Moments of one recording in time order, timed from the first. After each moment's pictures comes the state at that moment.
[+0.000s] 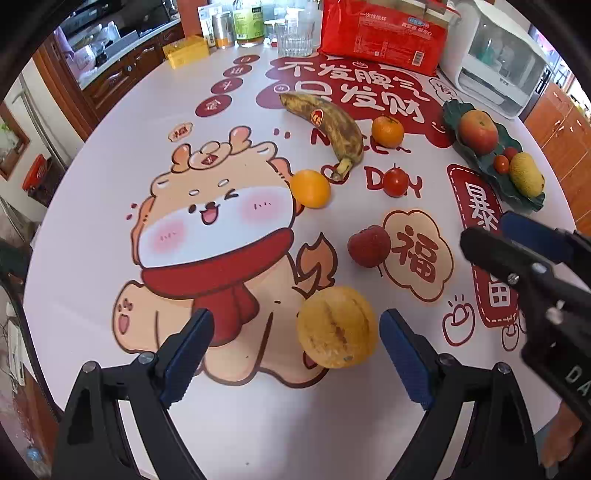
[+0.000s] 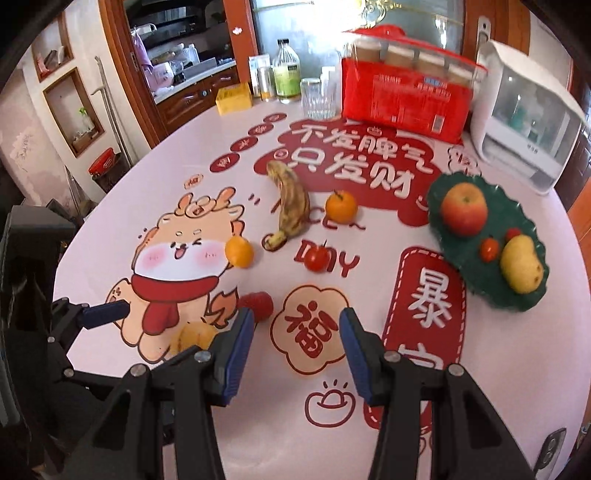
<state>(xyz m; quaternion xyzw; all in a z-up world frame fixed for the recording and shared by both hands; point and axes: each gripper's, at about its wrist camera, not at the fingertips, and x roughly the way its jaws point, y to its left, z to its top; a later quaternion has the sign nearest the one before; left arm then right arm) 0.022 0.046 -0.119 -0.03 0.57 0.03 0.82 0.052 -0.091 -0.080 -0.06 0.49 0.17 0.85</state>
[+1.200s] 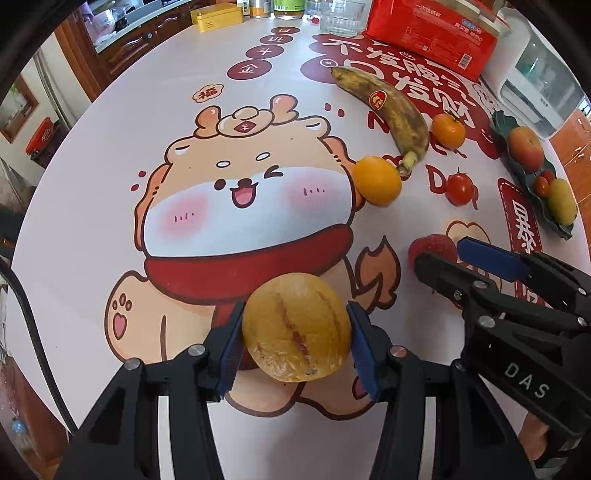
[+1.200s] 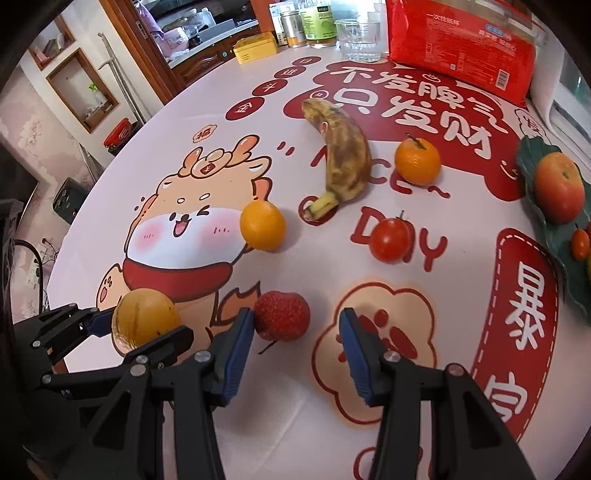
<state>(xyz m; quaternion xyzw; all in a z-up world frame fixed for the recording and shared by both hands) 0.043 0.091 -0.157 -0.07 0.59 0.05 0.80 0.096 -0.045 -0.150 -0.05 0.56 0.23 0.79</state>
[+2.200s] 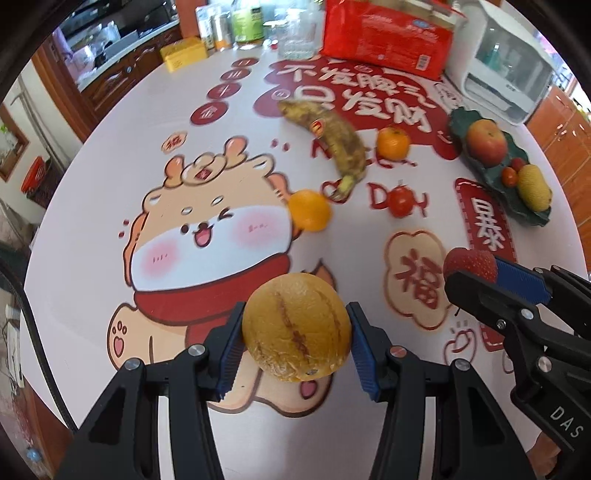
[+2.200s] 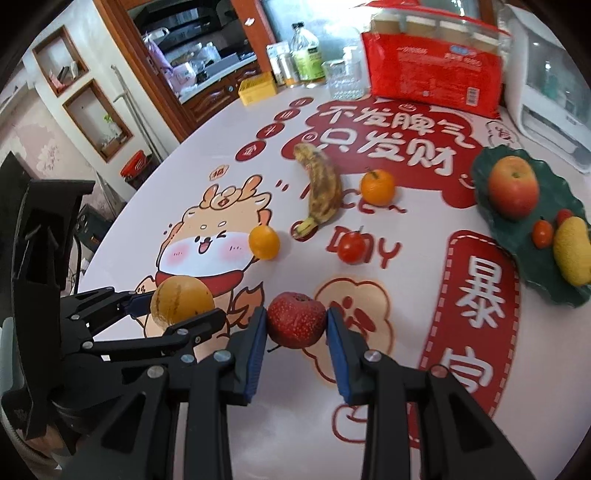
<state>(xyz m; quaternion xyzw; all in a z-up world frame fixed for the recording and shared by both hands) 0.043 0.042 -0.118 -0.03 0.56 0.02 0.83 0.064 -0.103 -0.094 0.00 0.50 0.24 0.83</state>
